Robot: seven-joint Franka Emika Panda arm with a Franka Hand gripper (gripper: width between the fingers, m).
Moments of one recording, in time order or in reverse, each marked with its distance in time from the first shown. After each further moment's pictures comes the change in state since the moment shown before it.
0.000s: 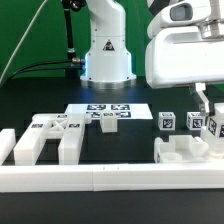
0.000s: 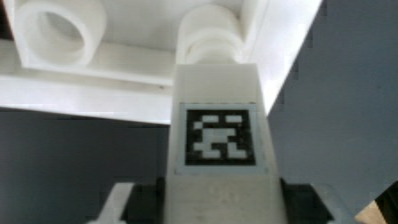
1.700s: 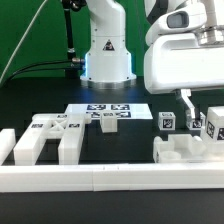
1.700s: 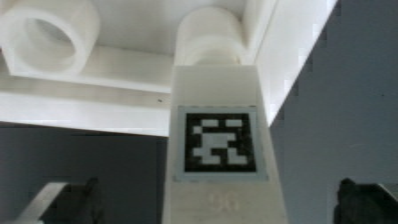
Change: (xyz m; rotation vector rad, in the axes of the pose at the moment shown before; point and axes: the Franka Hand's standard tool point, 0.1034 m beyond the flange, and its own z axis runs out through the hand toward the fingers) arm -0.004 0.001 0.002 -0.002 0.040 0.004
